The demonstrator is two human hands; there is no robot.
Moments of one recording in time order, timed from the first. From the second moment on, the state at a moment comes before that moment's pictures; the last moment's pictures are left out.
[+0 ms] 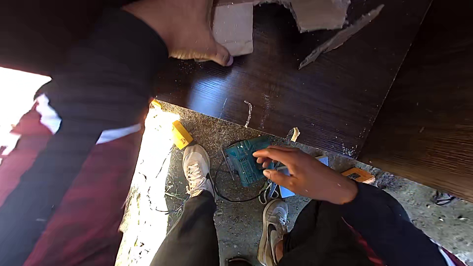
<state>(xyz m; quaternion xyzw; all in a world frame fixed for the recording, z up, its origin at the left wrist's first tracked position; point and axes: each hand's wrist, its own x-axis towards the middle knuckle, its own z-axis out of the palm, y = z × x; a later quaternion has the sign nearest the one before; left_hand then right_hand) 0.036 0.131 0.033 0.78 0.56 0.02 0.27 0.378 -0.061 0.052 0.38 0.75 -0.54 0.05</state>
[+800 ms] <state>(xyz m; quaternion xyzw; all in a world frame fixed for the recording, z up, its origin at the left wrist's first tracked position) 0.018 -0.006 0.022 0.86 0.46 0.04 0.20 0.373 -0.042 0.014 0.43 0.89 -0.14 -0.11</state>
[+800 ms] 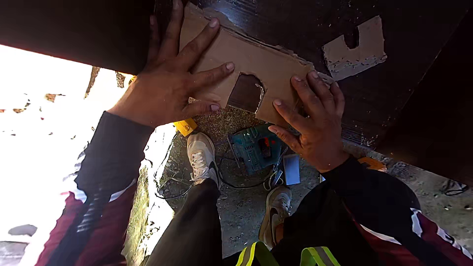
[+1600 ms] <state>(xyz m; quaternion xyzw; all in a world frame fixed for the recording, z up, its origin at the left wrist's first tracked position) 0.015 -0.009 0.013 0.87 0.46 0.07 0.19 0.374 -0.041 0.008 0.42 0.89 -0.13 -0.14</state>
